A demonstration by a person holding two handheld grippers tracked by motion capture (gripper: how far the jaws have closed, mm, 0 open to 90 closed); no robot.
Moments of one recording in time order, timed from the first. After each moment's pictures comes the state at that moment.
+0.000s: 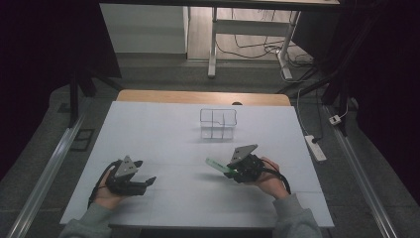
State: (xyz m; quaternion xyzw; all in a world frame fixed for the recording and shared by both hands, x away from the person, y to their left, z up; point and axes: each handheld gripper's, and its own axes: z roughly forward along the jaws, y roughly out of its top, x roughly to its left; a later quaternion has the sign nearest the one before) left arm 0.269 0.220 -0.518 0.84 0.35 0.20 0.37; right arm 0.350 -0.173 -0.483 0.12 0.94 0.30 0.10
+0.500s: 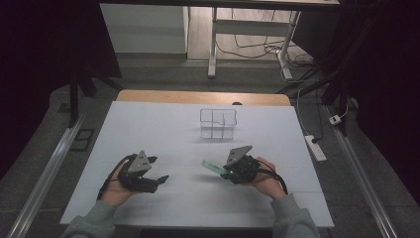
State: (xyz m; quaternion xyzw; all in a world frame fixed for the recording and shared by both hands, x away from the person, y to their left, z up) left arm 0.279 0.183 -0.492 0.86 0.29 0.18 0.37; right arm 0.348 -0.162 -0.485 0.10 0.95 0.29 0.10
